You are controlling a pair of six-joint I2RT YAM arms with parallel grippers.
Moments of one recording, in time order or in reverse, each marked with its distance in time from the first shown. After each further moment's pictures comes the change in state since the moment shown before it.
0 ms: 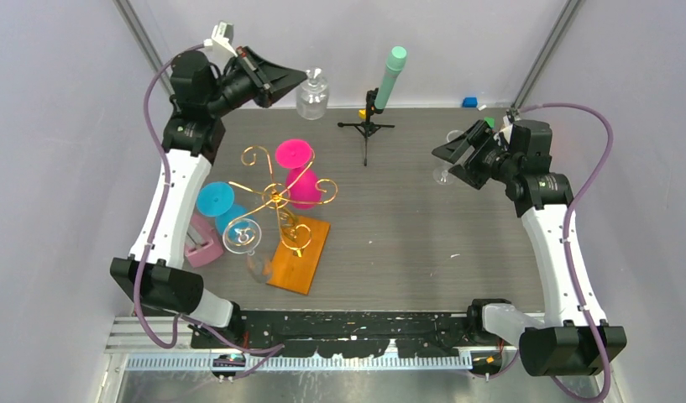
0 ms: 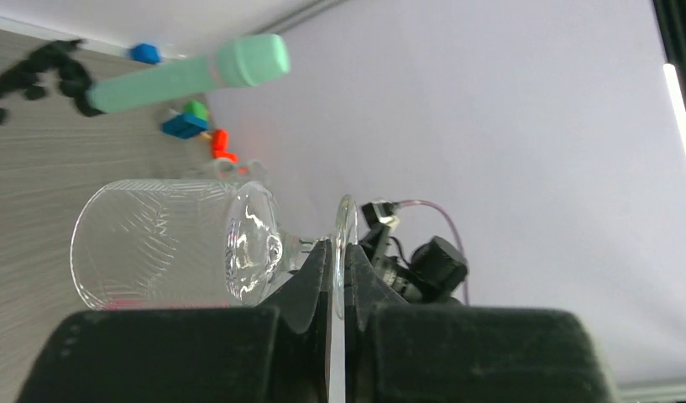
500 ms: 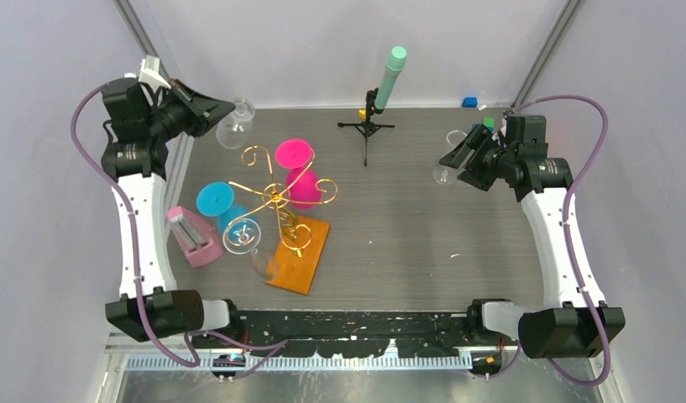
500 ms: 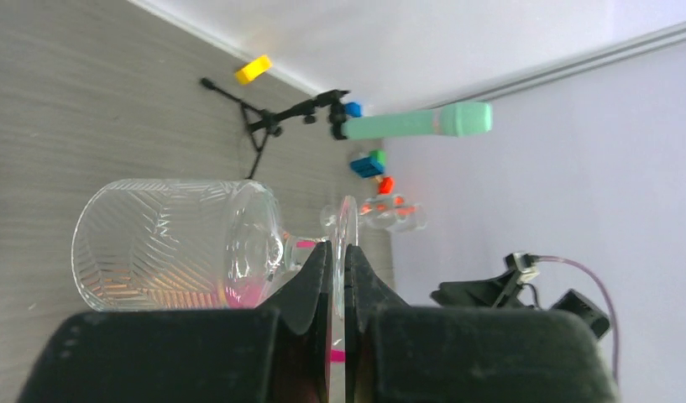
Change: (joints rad) left arm 0.359 -0.178 -0.081 -0.444 -0.020 0.357; right arm 0.000 0.084 0.084 -0.157 0.100 -0.090
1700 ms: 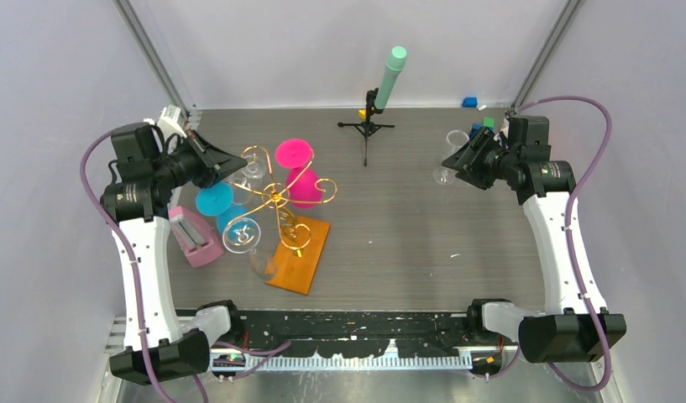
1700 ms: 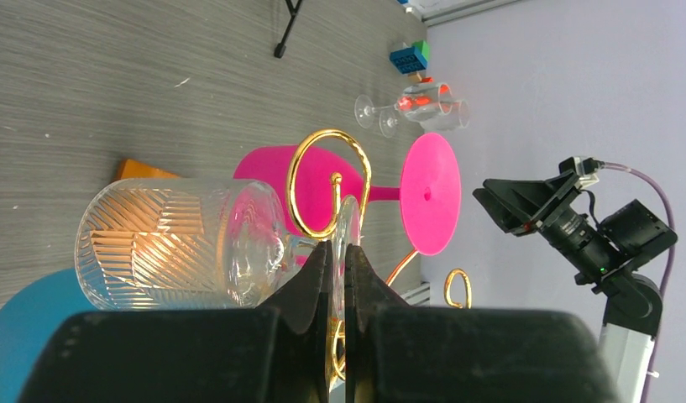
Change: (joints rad) left arm -0.007 -0.221 -0.180 -0.277 0.051 0.119; right arm 0.000 -0.025 0.000 -0.003 -0.007 0.004
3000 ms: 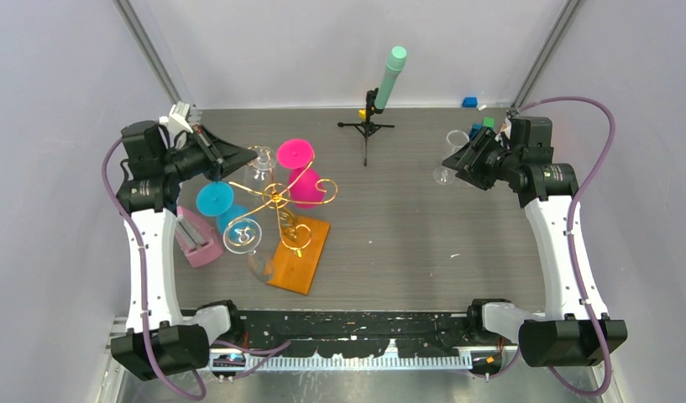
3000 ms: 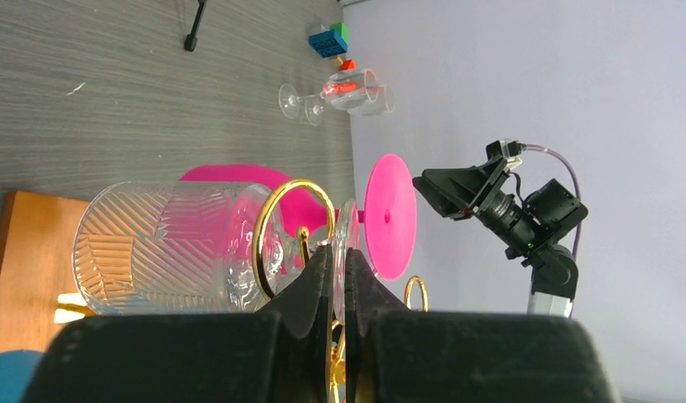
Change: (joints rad) left arm 0.002 0.031 -0.164 0.316 0.213 -0.174; right arm -0.001 -0.022 0.000 0.001 -0.013 0.000
